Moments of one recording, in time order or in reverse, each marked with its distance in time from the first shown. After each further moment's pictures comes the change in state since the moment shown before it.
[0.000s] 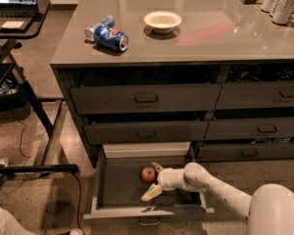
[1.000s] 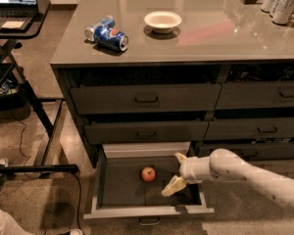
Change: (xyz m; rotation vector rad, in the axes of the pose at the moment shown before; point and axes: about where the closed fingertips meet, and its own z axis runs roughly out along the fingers) arm -0.083 0.022 -0.171 0.081 0.191 0.056
